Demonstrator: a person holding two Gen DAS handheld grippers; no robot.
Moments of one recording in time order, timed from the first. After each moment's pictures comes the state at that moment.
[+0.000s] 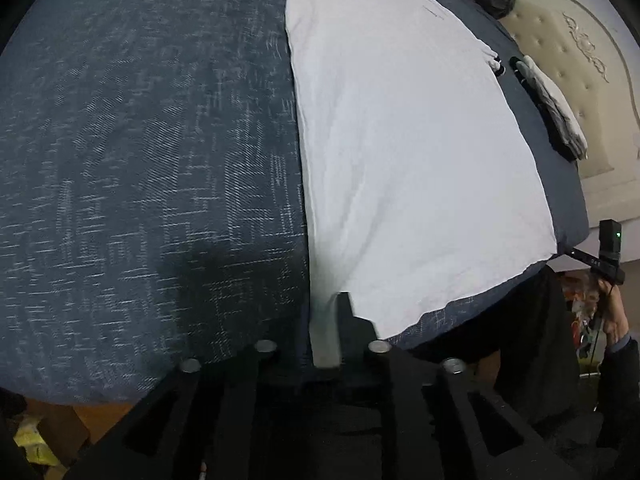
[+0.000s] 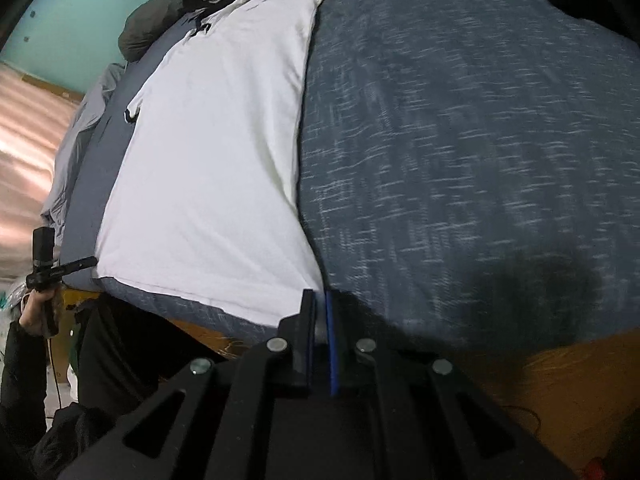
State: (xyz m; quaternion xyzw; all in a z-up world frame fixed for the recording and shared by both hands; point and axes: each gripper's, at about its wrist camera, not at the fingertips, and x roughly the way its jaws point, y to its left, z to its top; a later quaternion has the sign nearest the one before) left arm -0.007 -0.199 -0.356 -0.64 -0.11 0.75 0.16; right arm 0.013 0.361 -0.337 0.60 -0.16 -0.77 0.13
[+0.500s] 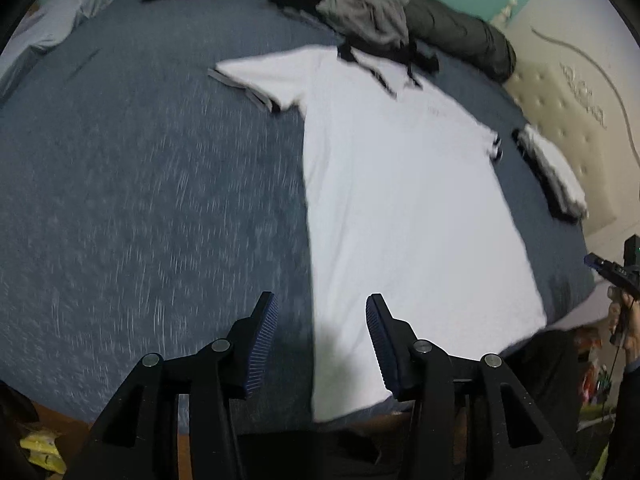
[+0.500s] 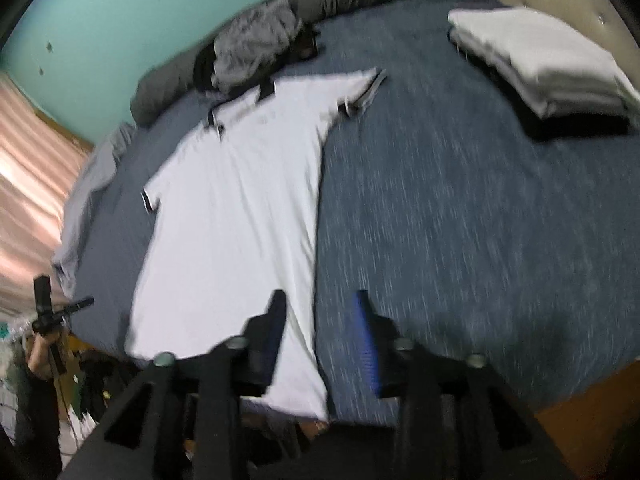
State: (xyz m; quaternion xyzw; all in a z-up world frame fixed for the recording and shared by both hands) left arm -0.058 -0.196 -0.256 -0.54 -0.11 0.83 0.11; right arm -0.045 0.414 -0.224 0.50 -0.19 -0.84 0.11
